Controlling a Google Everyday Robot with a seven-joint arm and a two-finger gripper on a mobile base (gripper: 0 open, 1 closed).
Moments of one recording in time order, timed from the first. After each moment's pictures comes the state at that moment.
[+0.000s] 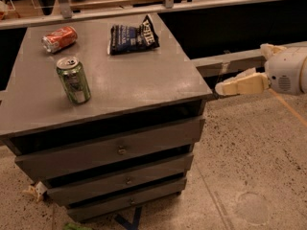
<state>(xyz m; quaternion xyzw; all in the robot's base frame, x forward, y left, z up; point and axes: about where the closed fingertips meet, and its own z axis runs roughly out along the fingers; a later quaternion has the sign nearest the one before) 0.554 -0.223 0.931 -0.34 0.77 0.11 0.53</state>
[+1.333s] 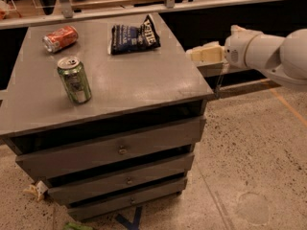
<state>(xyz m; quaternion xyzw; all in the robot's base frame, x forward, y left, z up) 0.693 -0.187 0.930 -0.27 0.74 0.12 0.61</state>
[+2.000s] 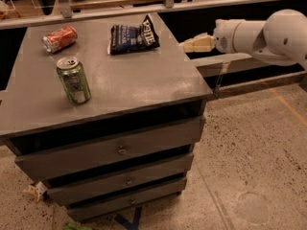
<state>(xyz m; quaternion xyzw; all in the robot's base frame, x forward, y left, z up) 0.757 -0.165 0.916 -0.32 0.74 0.16 0.57</state>
